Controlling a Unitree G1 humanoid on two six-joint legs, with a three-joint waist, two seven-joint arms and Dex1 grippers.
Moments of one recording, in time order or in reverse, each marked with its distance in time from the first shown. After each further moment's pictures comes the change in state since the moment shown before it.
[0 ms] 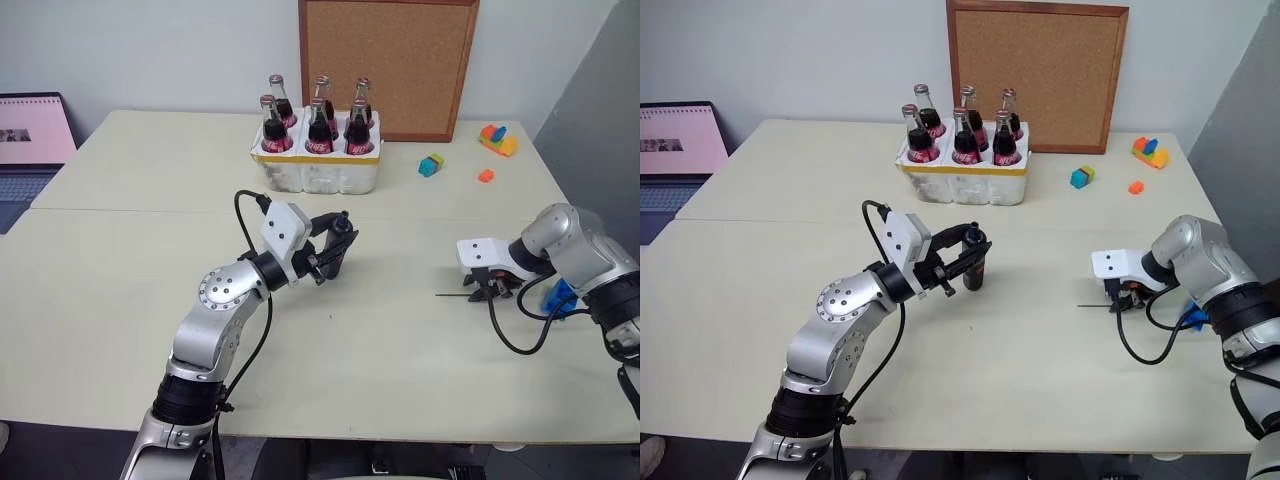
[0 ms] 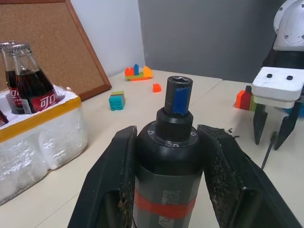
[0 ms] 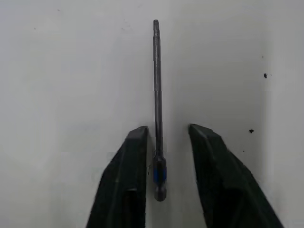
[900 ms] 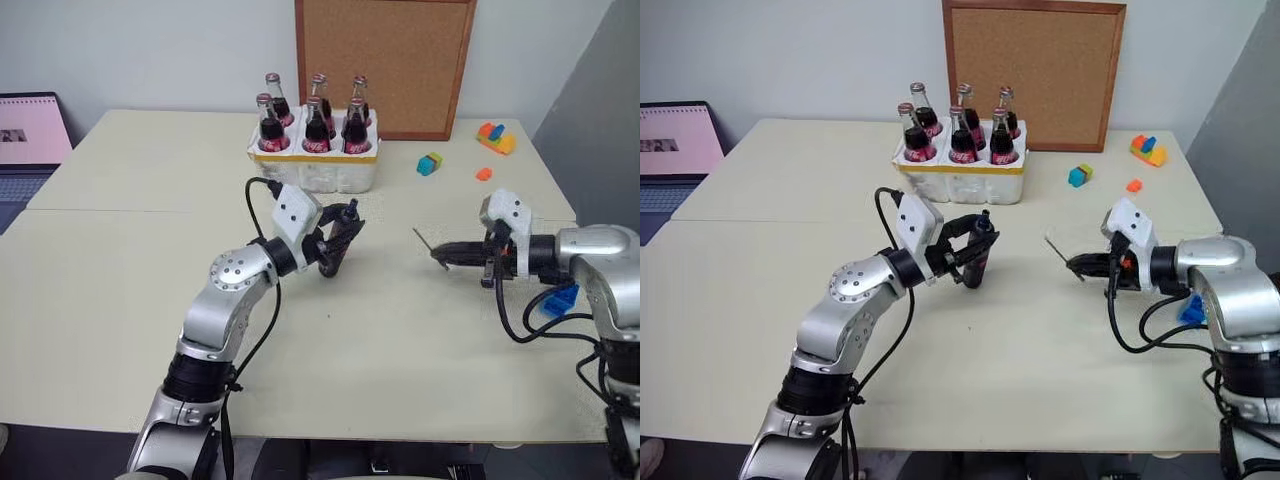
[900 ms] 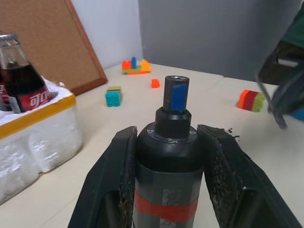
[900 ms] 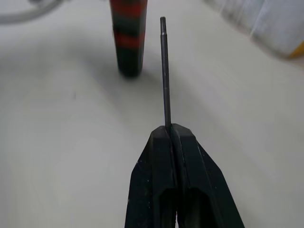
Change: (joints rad) left arm -0.128 -0.015 -0.005 0.056 -0.030 0.123 -0.018; right arm 0.341 0.254 -0.715 -0.790 0.540 0.710 -0.393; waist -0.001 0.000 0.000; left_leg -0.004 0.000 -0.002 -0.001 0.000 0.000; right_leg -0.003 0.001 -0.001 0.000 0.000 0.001
